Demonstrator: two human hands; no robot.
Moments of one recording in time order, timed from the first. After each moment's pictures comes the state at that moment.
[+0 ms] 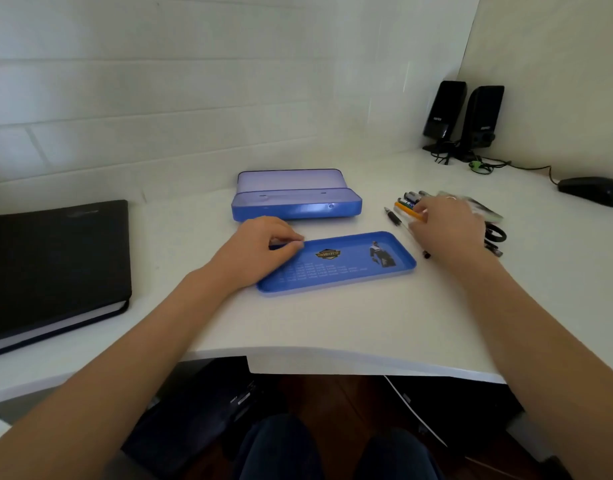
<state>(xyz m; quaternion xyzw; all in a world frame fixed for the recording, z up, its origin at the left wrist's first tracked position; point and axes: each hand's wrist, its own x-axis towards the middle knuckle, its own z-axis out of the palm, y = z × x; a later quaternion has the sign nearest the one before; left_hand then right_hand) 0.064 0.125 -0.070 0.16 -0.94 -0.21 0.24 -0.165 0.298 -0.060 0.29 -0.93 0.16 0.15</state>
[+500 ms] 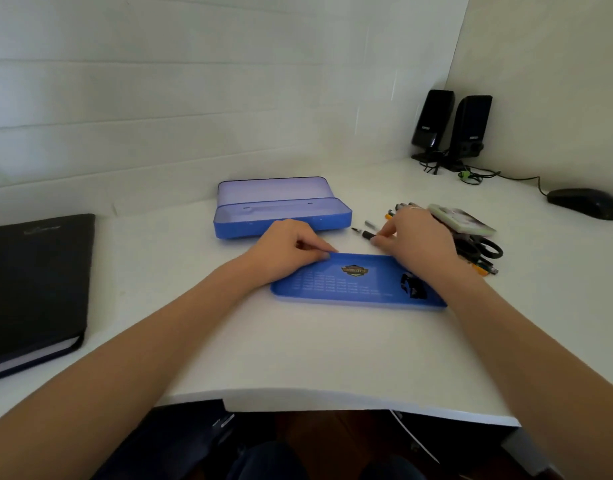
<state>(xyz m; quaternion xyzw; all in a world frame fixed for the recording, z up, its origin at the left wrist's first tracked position) -0.003 0.132 -0.066 0.11 -0.92 -0.32 0.19 -0.149 0.280 -0.049 0.37 -0.91 0.17 0.08</state>
